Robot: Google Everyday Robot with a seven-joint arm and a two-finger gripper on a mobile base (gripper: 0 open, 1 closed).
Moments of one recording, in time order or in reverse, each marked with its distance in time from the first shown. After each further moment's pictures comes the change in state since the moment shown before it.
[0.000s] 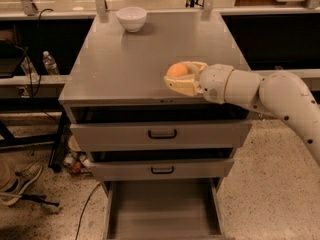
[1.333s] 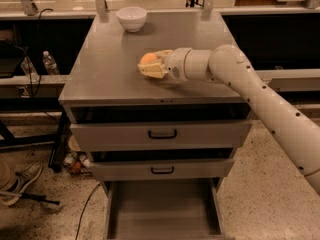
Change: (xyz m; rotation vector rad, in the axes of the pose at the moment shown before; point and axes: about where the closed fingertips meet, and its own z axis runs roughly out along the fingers) arm 0.007 -0.037 0.124 -0.029 0.105 0.026
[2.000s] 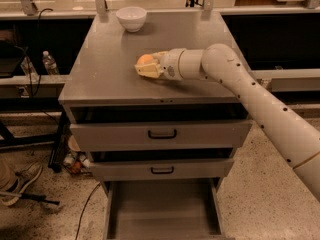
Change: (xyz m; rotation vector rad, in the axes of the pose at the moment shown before) arm 0.011 -0.007 0.025 -0.013 0.028 0.038
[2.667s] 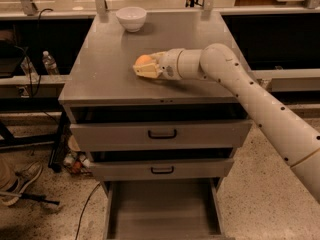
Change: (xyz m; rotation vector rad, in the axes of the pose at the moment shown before) arm 0.001 0.001 0.005 -0.009 0.003 0.010
